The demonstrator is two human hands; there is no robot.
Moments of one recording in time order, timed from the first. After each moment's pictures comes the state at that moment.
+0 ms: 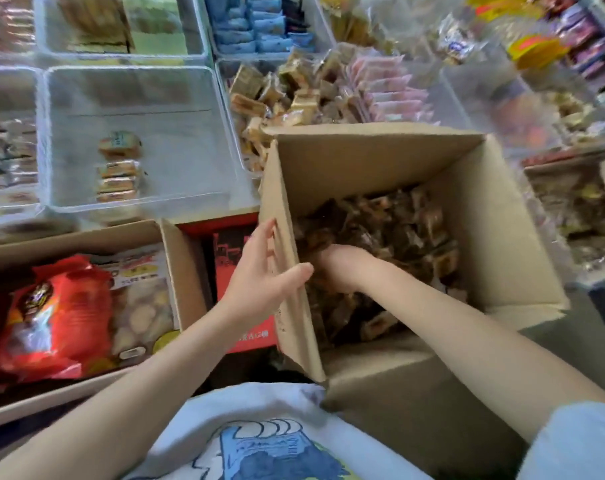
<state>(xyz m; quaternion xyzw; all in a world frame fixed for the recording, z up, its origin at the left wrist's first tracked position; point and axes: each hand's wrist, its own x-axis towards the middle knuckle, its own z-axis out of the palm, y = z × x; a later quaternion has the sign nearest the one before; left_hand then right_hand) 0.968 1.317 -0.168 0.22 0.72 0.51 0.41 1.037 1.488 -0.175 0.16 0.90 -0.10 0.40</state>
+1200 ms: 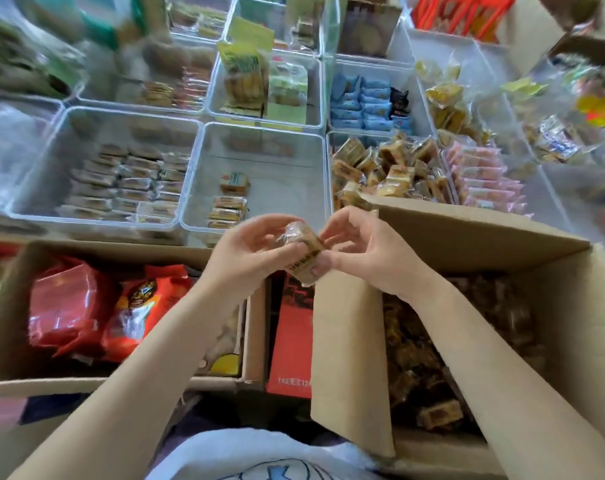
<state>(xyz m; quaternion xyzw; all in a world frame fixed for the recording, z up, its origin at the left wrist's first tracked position) 0.866 1.243 -0.100 0.16 0.67 0.67 0.27 0.947 1.441 -0.068 0.08 0.83 -0.55 0.07</state>
